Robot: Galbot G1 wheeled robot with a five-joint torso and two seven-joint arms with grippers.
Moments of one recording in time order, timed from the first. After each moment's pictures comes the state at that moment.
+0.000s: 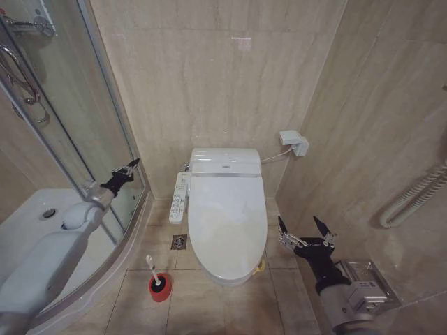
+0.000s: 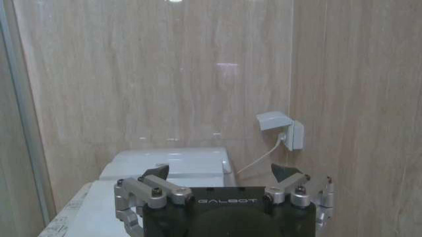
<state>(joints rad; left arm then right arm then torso) 0.52 -0.89 -0.17 -1.19 -0.70 -0.16 0.34 -1.72 1.37 0.55 2.50 0.22 -0.23 0.18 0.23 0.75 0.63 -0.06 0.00</state>
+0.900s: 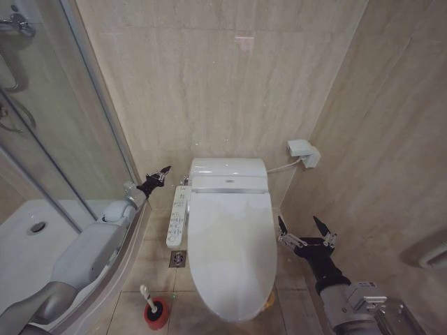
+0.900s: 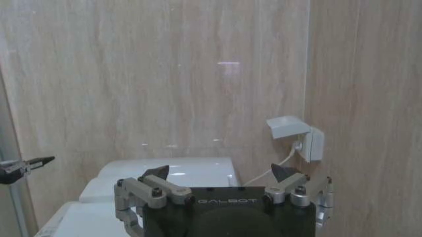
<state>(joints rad) 0.42 -1.03 0.00 -1.03 -0.64 -0.23 0.39 -1.72 1.37 0.55 2.50 0.22 -0.23 0.18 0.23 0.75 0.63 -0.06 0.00</state>
